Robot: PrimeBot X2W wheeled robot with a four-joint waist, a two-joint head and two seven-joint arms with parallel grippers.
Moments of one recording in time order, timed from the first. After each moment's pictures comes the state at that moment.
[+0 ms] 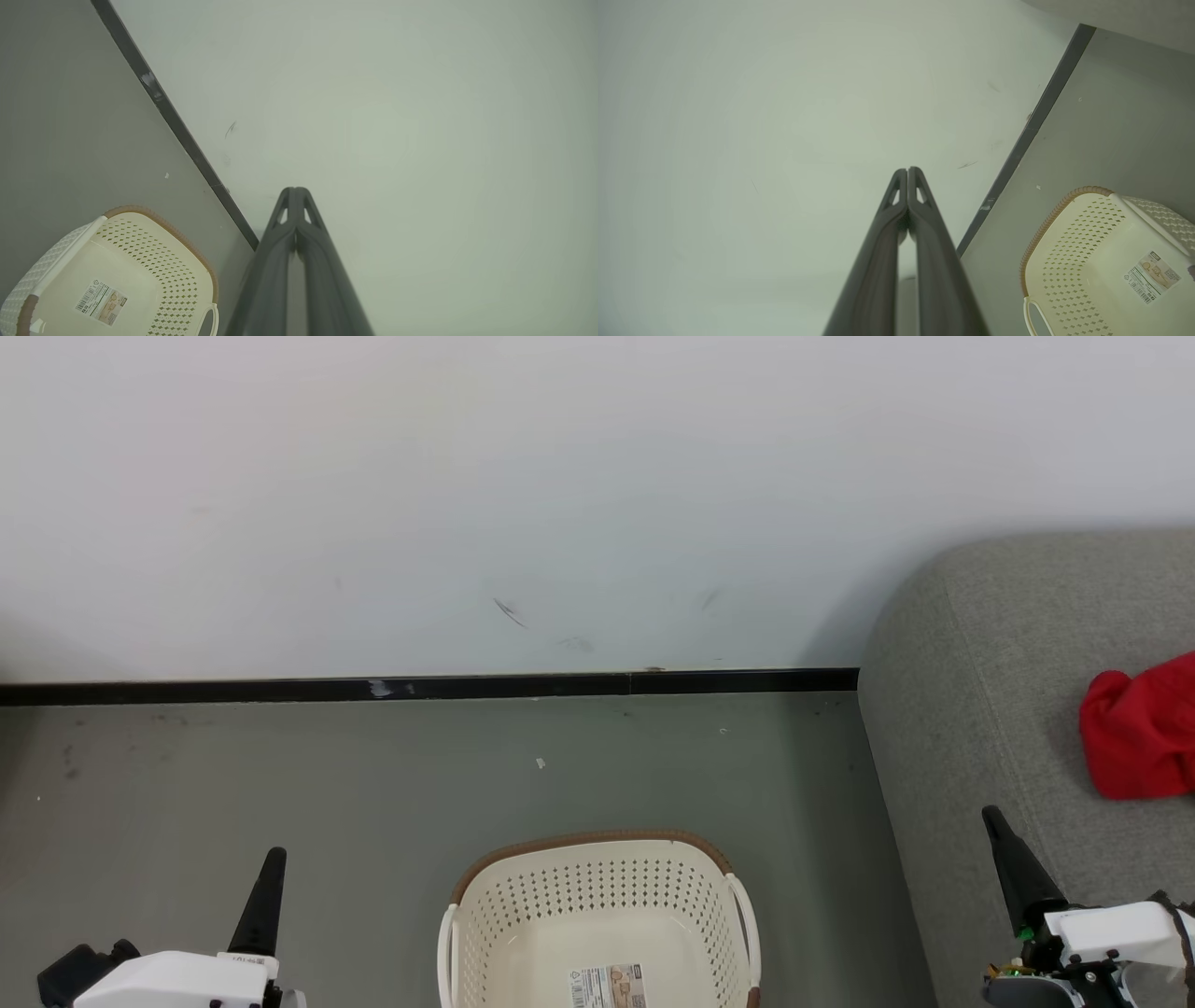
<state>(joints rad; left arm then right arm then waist) -0.03 0.09 -0.04 0.19 -1.47 -0.03 0.01 -0.03 -0.11 -0.02 0.23 1.47 0.12 -0.01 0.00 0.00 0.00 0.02</state>
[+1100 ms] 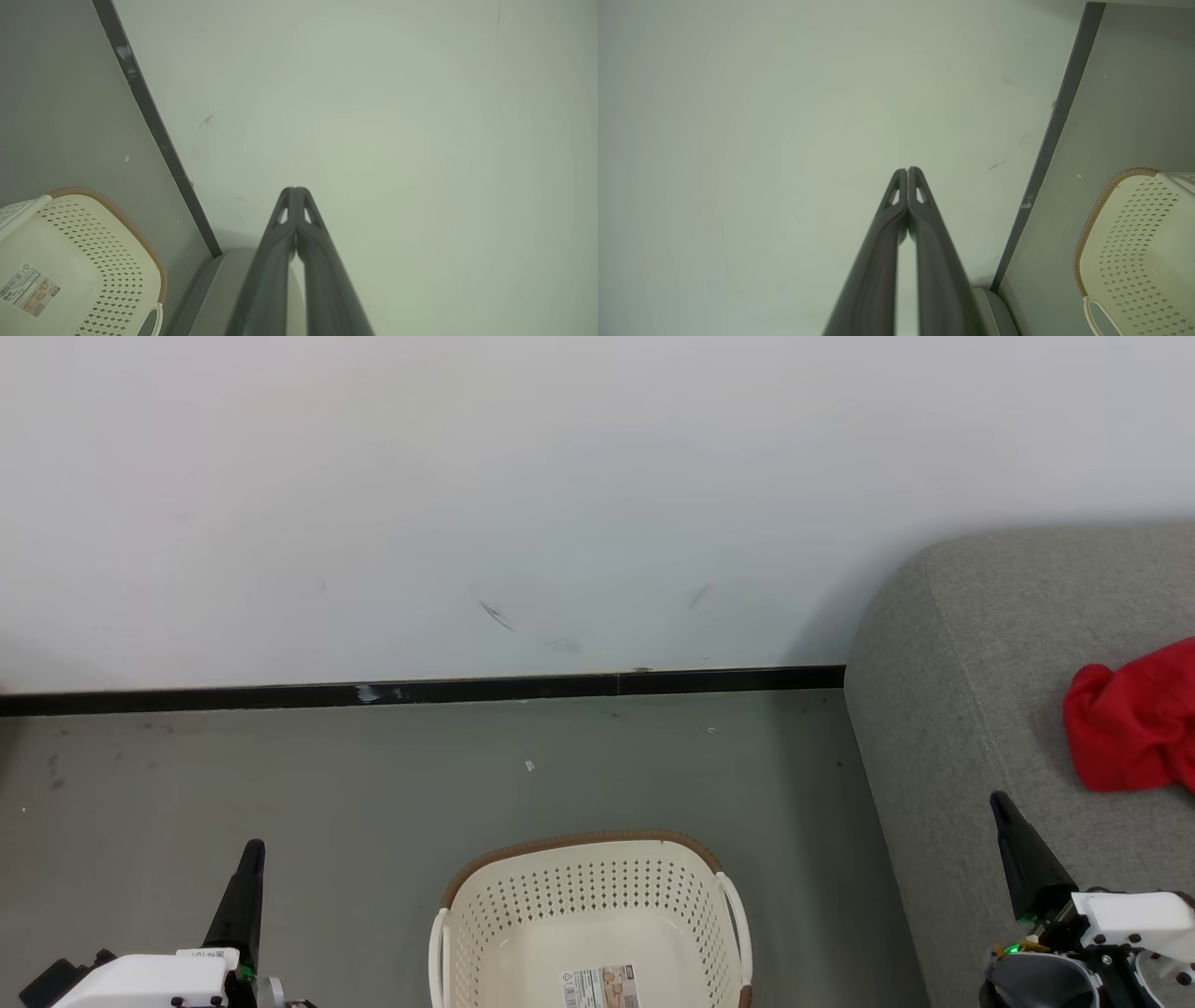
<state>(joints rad) -0.05 0.07 0.02 0.21 -1.65 -0.07 0.06 -0.07 -0.10 -0.04 0.27 1.67 0.12 0.03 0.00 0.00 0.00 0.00</state>
